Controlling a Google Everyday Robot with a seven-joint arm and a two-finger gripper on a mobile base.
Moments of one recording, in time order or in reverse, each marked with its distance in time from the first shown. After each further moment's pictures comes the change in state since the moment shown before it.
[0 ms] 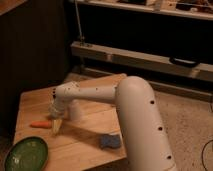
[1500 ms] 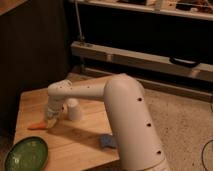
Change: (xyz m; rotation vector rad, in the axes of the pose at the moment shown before) arm -0.009 -0.003 0.017 -0.085 0.041 0.041
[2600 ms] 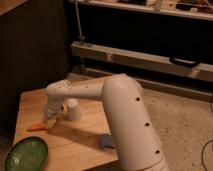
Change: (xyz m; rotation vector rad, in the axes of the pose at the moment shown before) arm 0.000 0.001 0.000 -0.005 0.011 -0.004
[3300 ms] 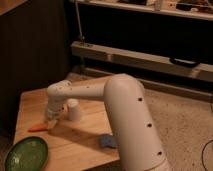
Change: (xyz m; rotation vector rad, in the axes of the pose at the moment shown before) arm 0.019 0.010 -0.012 0.023 0.019 0.031
